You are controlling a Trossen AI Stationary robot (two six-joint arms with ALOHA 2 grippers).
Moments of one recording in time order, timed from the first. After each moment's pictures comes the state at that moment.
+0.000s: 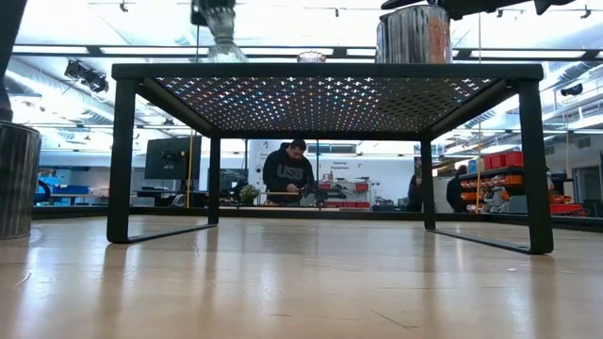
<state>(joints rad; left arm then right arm) 0.07 1.72 1.95 -1.57 0.10 -0.33 -0.05 0.95 0.72 0.12 0.12 0.72</state>
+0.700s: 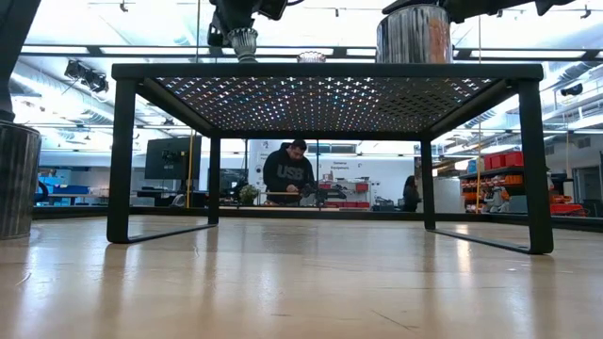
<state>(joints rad) 0.18 1.78 1.96 -1.51 0.19 -0.28 -0.05 0.95 0.72 0.08 0.11 0.72</state>
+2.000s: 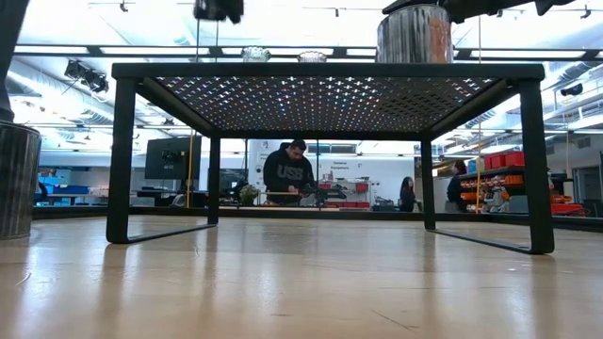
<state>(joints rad) 0.24 1.72 2.10 -1.58 0.16 -0.33 -0.05 0.95 0.72 0.08 0.11 0.72</state>
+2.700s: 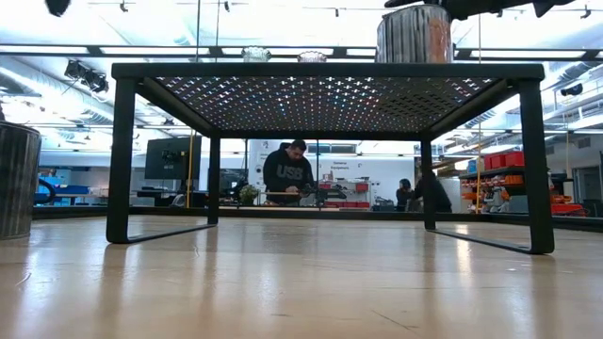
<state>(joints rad) -0.24 1.18 1.40 -1.57 0.06 -1.29 -0.04 0.95 0.72 0.07 0.02 0.75</state>
